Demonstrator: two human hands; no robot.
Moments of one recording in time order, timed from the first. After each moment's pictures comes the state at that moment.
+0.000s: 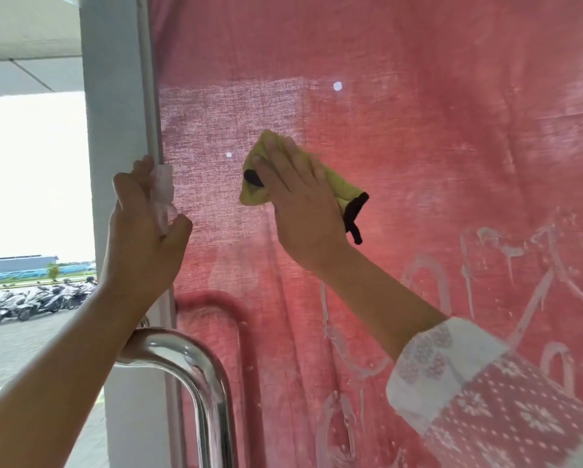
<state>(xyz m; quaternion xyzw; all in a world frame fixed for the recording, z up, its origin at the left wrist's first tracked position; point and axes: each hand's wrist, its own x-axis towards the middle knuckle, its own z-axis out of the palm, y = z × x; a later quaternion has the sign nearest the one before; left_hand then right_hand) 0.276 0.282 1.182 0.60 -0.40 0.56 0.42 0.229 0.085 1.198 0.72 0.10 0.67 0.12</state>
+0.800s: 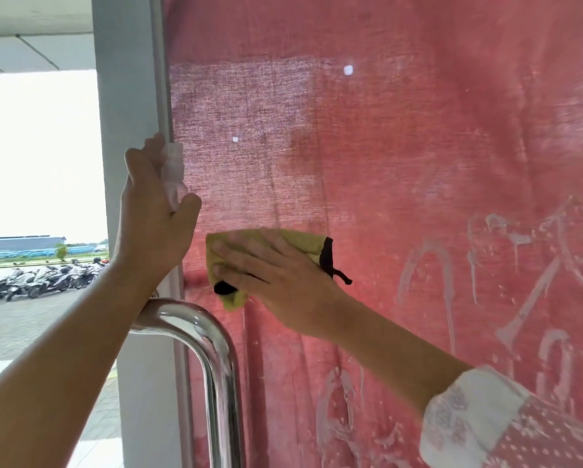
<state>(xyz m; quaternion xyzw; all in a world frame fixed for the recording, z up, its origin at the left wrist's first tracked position) 0.283 0.284 1.182 0.60 -0.39 0.55 0.43 0.236 0.098 1.112 0.76 0.27 0.52 0.26</state>
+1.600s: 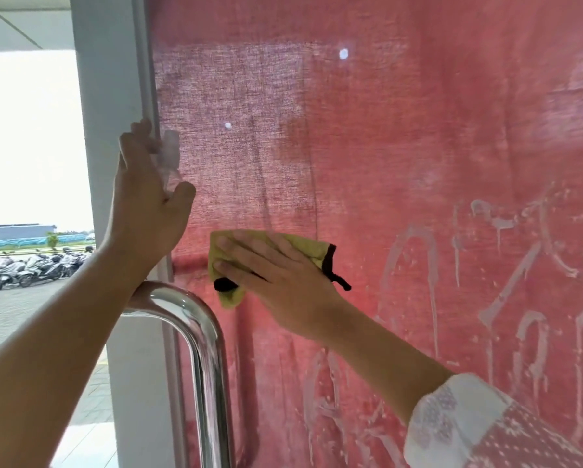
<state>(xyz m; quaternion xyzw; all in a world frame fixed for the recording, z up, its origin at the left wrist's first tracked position) 0.280 0.280 1.180 0.63 -0.39 0.53 0.42 0.229 0.091 1.083 0.78 0.24 0.53 0.22</state>
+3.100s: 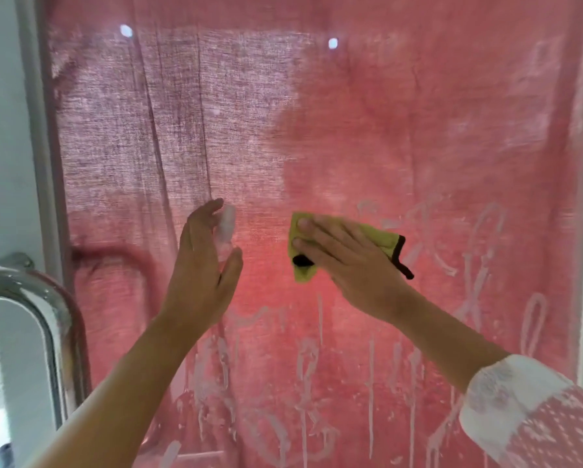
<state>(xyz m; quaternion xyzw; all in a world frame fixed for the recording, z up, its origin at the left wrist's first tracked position) 0.192 0.127 1.082 0.63 -0.46 0.48 0.40 0.108 -0.112 1.078 0.79 0.17 0.53 0.26</state>
